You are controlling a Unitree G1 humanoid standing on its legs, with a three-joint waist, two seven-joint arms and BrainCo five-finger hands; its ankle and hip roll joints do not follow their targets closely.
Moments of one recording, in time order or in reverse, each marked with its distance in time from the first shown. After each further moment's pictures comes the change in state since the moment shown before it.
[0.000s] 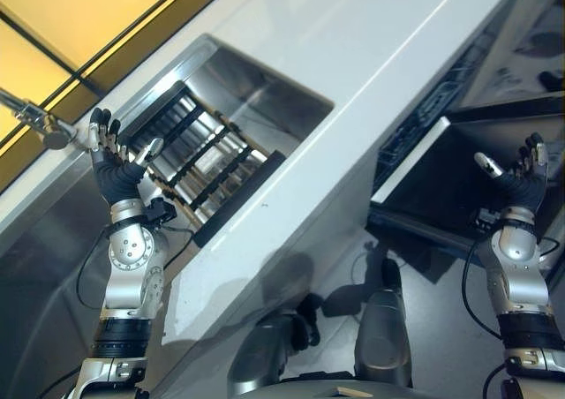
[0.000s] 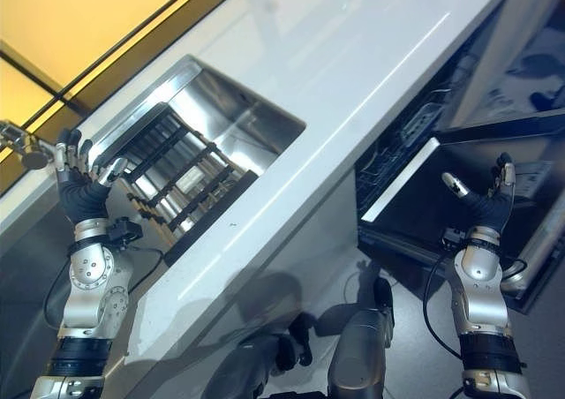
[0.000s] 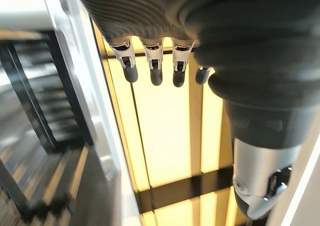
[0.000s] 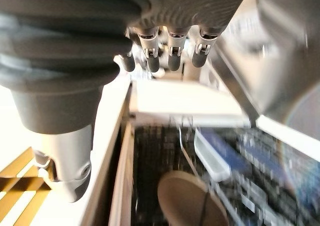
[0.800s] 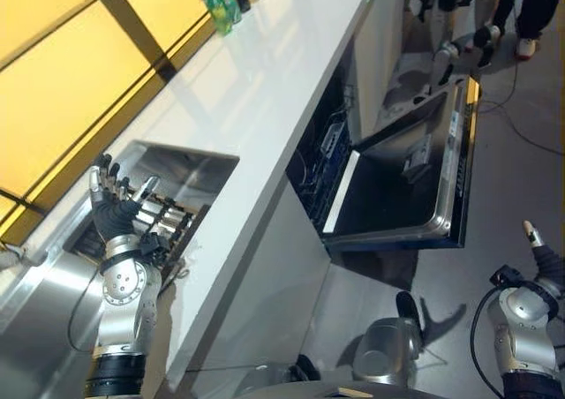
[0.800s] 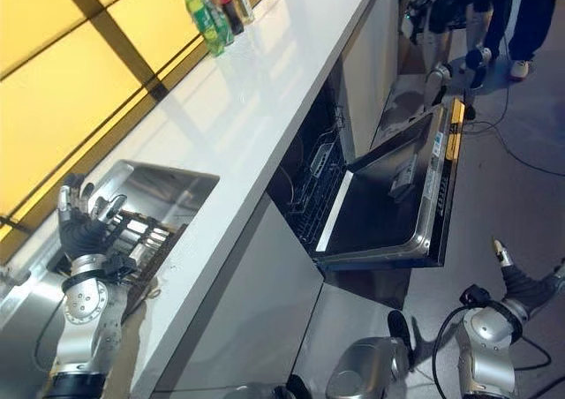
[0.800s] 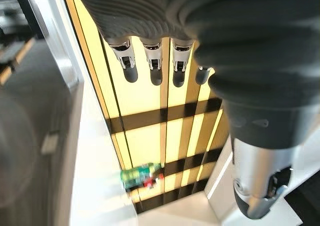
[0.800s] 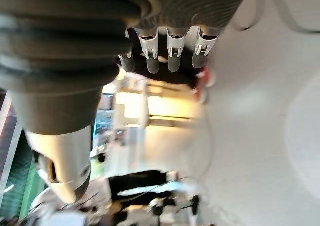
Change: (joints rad) left arm 0.129 -0.052 0.010 0.007 -0.002 0.007 -0.029; right arm 0.203 0.128 -0.080 0.032 0.083 0.045 -0.320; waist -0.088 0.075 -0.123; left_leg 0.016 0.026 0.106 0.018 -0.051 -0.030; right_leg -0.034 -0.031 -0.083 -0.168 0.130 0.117
